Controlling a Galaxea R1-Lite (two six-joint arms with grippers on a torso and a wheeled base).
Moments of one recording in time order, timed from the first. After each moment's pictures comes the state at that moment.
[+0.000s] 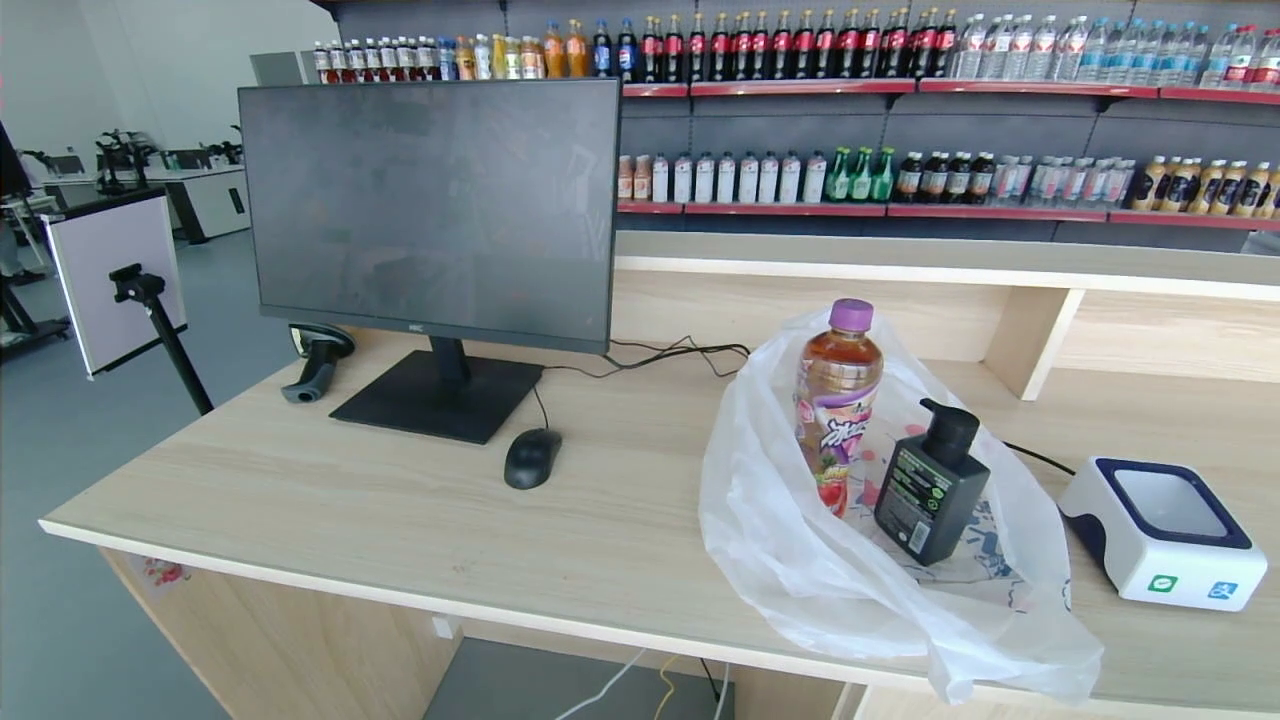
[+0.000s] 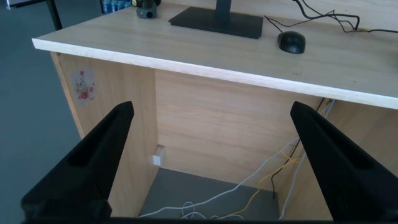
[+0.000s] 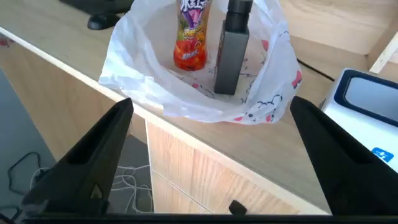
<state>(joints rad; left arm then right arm) 0.00 0.00 0.00 0.01 0.00 -0.01 0.33 0.33 0.00 -0.28 0.07 -0.11</state>
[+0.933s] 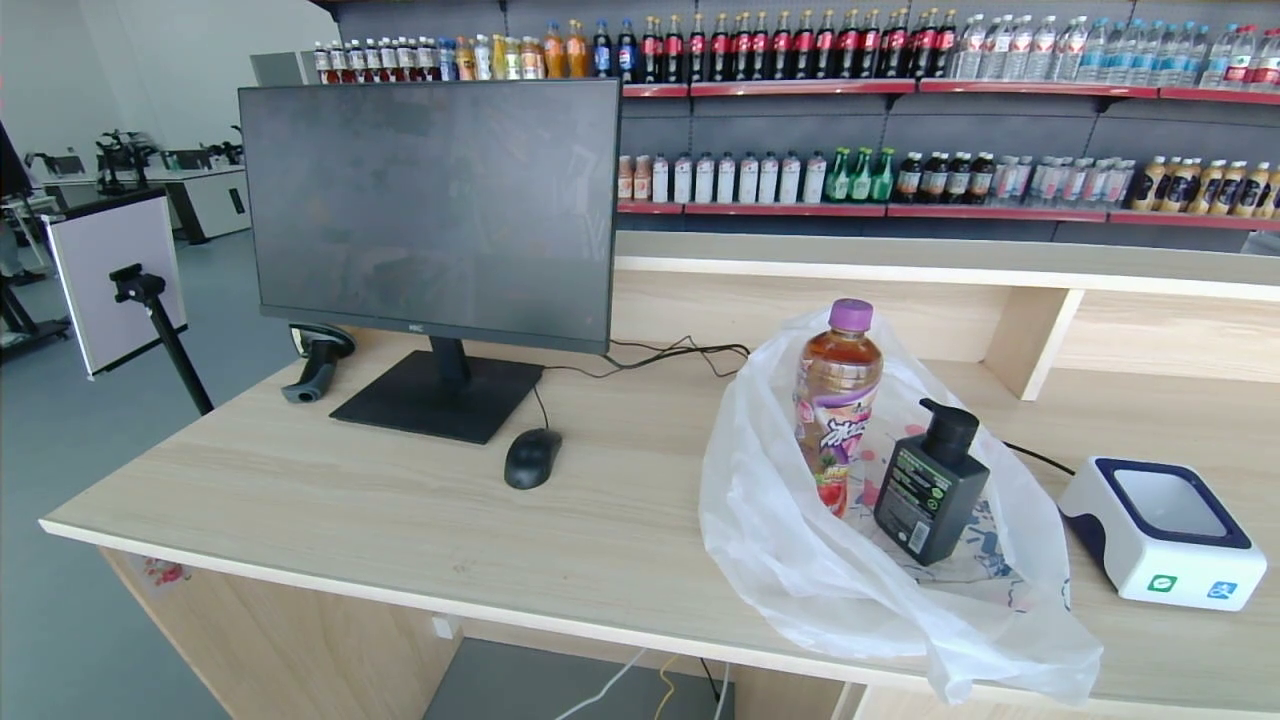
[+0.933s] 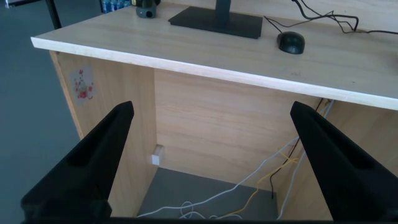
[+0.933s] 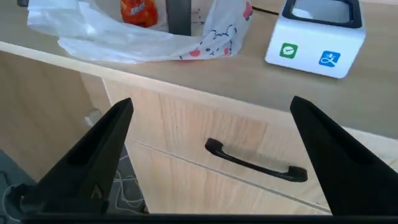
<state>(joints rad) 0.00 0.00 0.00 0.01 0.00 -0.02 0.07 0.08 0.00 0.00 -0.01 -0.04</state>
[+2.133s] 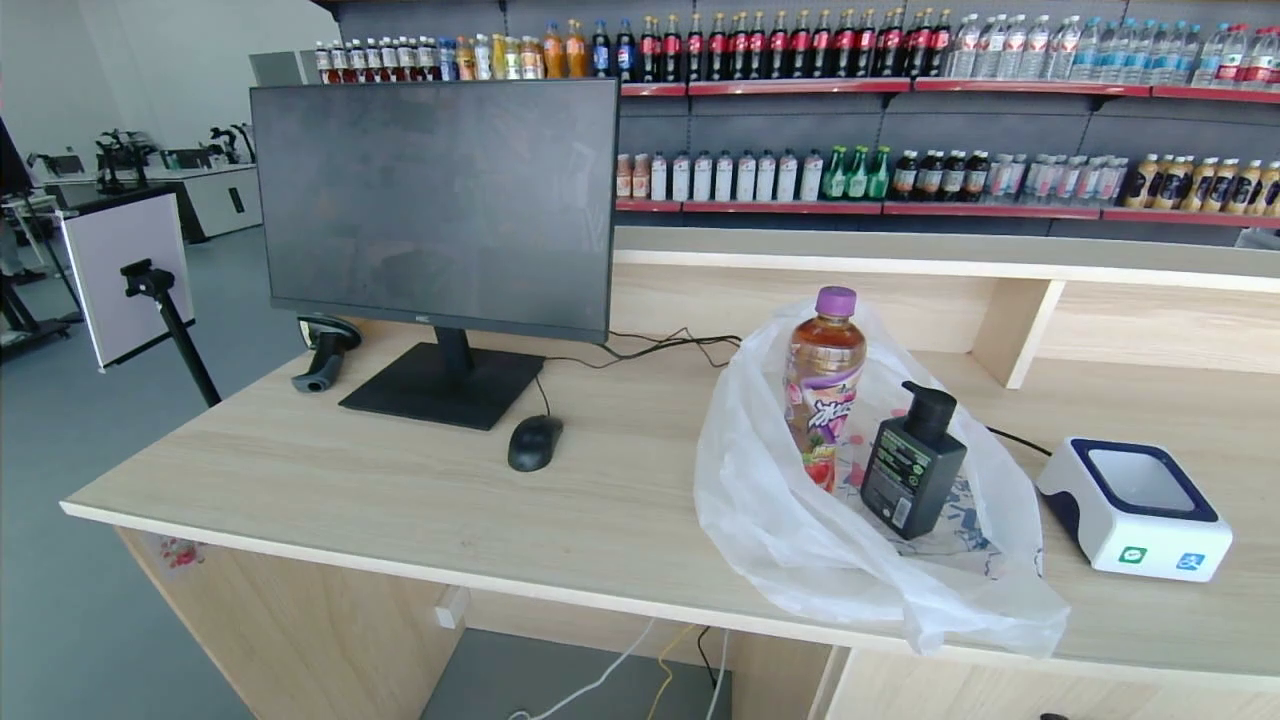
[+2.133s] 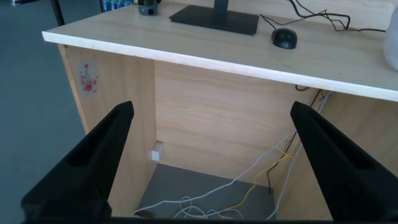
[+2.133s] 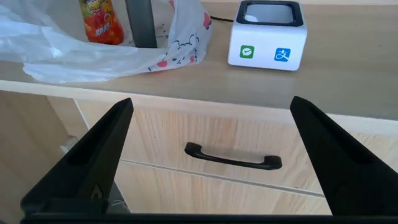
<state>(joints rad) 0.00 0.00 0.00 0.01 0.00 -0.02 0.00 0.00 0.00 0.00 0.01 -0.01</state>
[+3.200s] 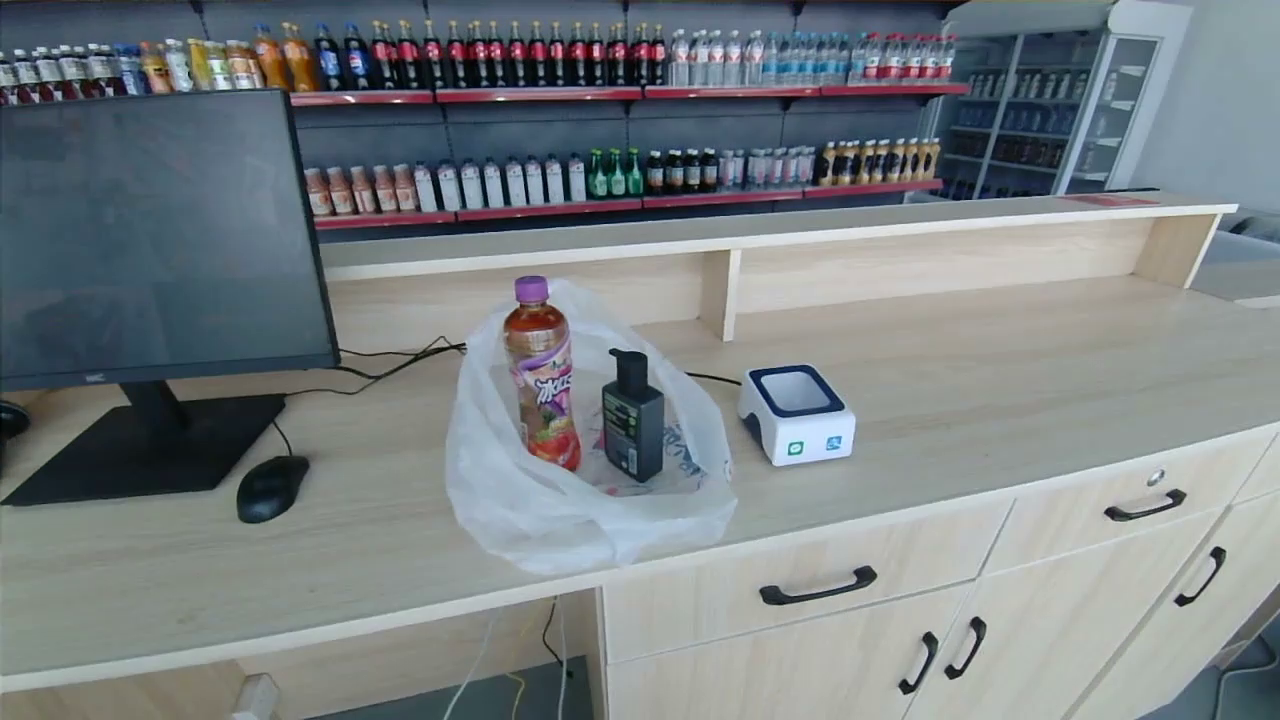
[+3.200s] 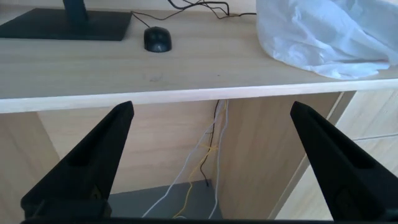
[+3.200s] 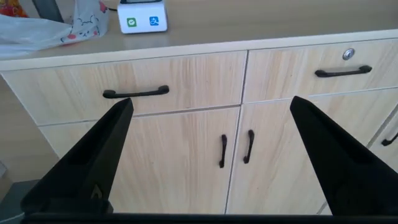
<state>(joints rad) 0.00 0.00 0.00 0.01 0.00 0.00 0.00 0.00 0.00 0.00 0.01 -0.01</state>
